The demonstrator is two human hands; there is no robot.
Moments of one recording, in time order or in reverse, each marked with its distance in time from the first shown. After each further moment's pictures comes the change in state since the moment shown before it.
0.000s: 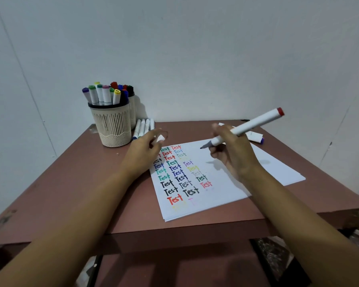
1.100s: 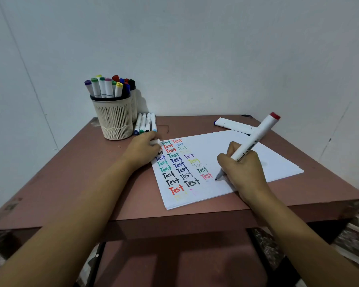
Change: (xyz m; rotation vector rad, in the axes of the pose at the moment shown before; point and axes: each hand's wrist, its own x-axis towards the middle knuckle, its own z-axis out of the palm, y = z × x) left_hand 0.002 -0.006 -0.003 0.146 -0.168 -0.130; right_hand -0.045 0.021 -0.017 -0.511 0.122 -0.050
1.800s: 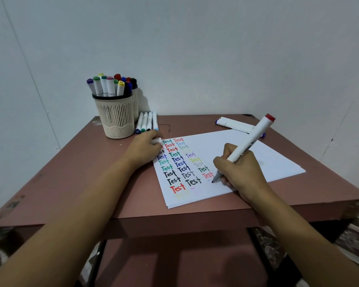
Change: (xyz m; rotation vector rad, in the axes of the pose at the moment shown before) left_hand 0.000 -0.001 0.000 0.010 -0.004 -0.006; right_hand -0.001 -0.002 0.001 0.011 -0.102 0.015
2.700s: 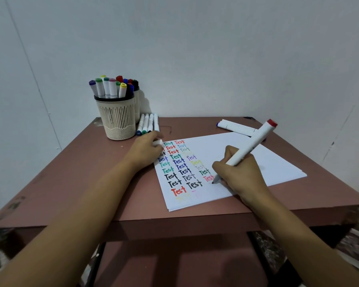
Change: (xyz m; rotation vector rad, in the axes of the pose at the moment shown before) left_hand 0.000 0.000 0.000 -0.016 0.005 -0.004; right_hand 0.002 0.000 0.001 -0.028 0.031 -0.022
